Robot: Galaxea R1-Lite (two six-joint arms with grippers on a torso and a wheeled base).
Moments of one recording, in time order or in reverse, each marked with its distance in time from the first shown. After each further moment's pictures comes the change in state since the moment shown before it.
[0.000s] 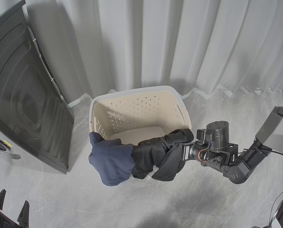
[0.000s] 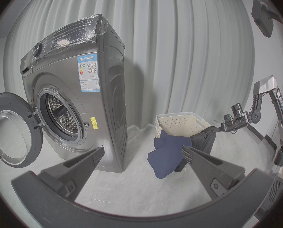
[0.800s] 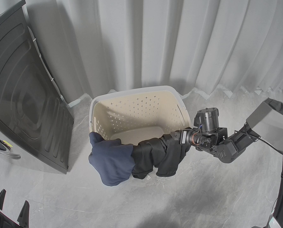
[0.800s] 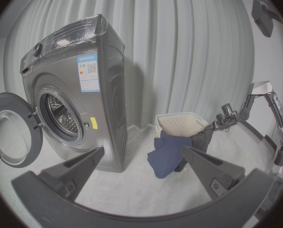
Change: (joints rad) left arm 0.000 0.000 0.000 0.000 0.000 0.000; right arm -0.079 0.120 -0.333 0.275 -0.058 0.058
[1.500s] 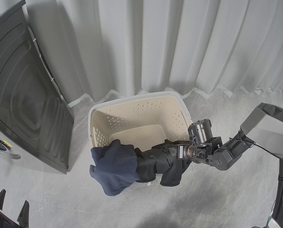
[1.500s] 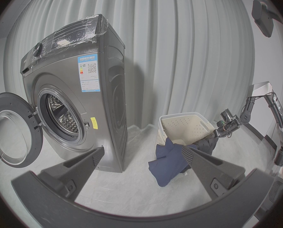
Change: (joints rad) left arm 0.000 0.000 0.000 0.000 0.002 0.000; right arm 0.044 0.029 0.039 0.116 -0.030 0.002
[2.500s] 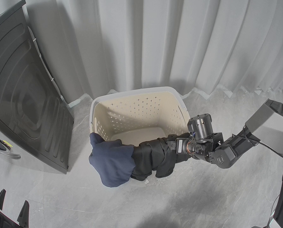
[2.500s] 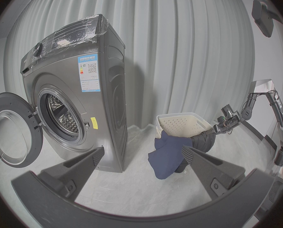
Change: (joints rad) left arm 0.000 0.000 0.000 0.000 0.000 0.000; right arm 0.031 -0.056 -0.010 0.011 -0.059 0.052
